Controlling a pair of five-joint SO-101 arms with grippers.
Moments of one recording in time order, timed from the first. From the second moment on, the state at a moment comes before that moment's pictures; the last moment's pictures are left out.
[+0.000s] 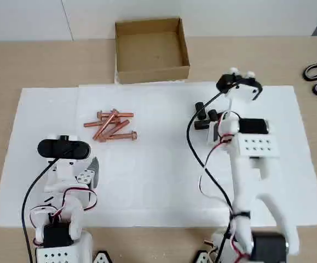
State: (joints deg) left arm -9.4 -101.6 94.5 56.7 -3.8; right arm -2.0 -15.3 28.2 66.5 -8.5
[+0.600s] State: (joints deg) left arm -14.8 -101.6 89.8 62.3 -16.5; right arm 9.0 -9.5 6.0 95.4 9.9
